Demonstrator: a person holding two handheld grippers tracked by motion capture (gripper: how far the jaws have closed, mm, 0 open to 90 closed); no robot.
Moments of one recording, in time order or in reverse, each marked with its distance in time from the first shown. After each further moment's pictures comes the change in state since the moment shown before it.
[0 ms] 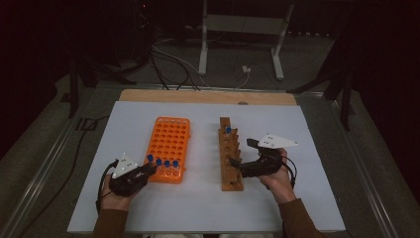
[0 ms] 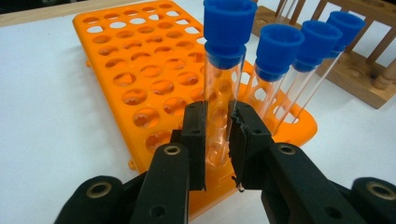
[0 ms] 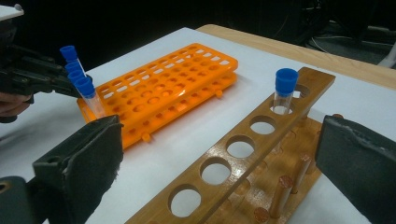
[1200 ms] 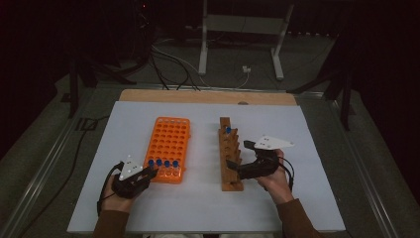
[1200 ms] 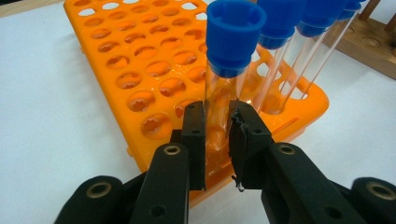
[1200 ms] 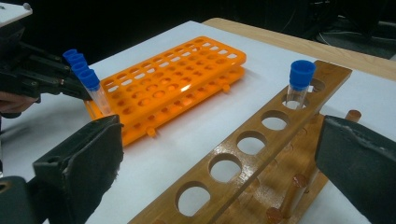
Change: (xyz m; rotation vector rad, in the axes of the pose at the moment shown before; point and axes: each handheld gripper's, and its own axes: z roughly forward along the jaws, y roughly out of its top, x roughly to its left) left arm -0.005 -0.004 0.006 0.062 0.026 0.054; right arm 0.003 -0.003 0.007 0.020 0.019 -0.006
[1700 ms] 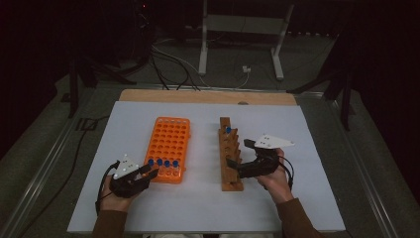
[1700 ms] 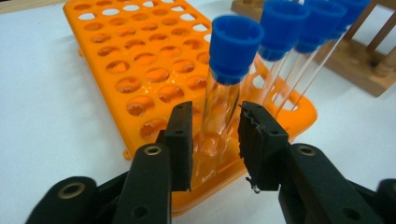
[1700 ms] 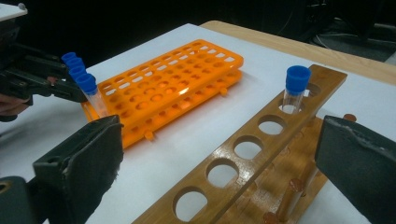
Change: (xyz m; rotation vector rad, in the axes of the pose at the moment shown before) left arm 0.006 0.000 -0.006 -0.043 -0.045 -0.058; right arm -0.001 0.003 0.000 -0.008 -0.009 -0.001
